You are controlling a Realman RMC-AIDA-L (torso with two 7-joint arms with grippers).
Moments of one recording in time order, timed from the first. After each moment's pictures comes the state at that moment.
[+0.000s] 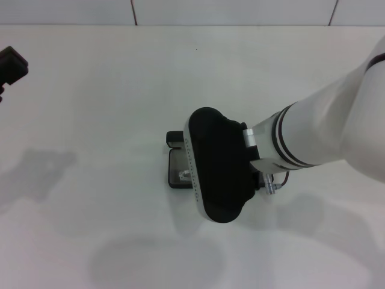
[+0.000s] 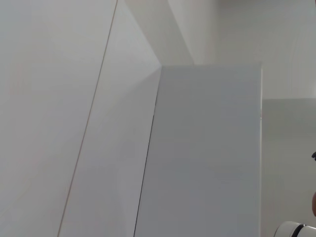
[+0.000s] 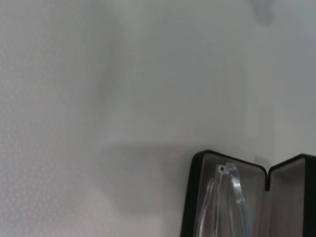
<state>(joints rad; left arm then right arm) -0.27 -1.88 1.02 0.51 1.05 2.03 -1.23 0.73 2.03 -2.22 -1.57 -2.76 -1.25 2.47</state>
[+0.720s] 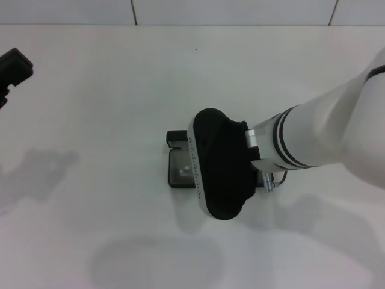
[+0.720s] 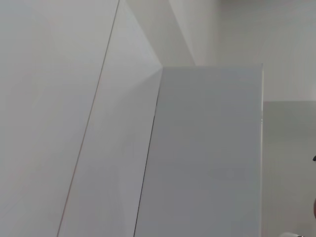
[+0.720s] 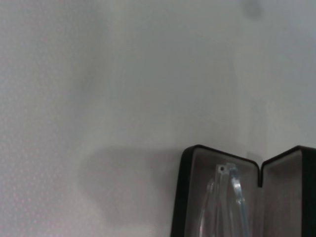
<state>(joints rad) -0.27 -1.89 1.02 0.50 1.05 2.03 -1.23 0.70 2.03 -2.23 -1.52 -2.78 -1.17 2.47</state>
